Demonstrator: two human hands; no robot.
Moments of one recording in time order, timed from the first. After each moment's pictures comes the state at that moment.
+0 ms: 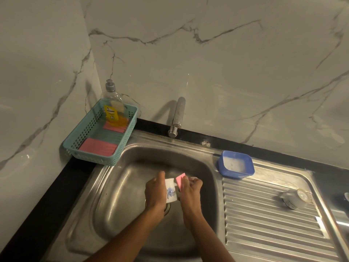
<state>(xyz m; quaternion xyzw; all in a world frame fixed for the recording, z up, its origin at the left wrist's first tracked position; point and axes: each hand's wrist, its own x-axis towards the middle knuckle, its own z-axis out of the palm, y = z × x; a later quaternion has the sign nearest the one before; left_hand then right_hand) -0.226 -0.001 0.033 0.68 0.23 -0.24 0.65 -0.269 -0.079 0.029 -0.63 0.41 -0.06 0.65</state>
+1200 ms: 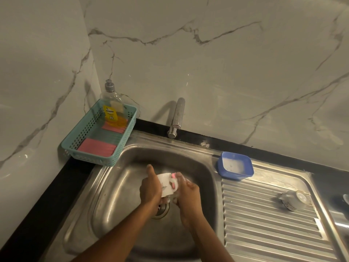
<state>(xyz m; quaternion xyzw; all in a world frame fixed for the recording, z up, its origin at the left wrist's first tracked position) -0.208 0.002 0.033 0.67 0.27 -0.27 0.64 -0.272 -0.073 0.062 -0.59 0.35 -0.03 0.72</state>
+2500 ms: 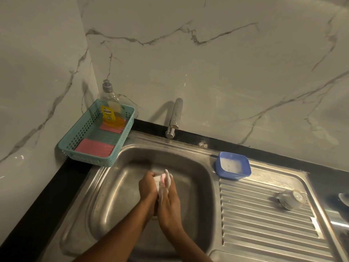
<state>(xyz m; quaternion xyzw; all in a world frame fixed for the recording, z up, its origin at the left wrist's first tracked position) -0.198 0.002 0.026 0.53 0.34 -0.28 0.73 -0.280 -0.032 0.020 -0.71 0.27 -0.07 0.64</state>
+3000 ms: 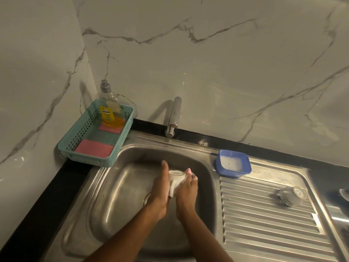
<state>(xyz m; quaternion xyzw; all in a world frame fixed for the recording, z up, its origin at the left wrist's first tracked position) -0.219 -0.013 0.034 0.58 0.16 -0.35 0.72 -0.251 -0.075 0.020 -0.57 0.46 -0.14 0.66</state>
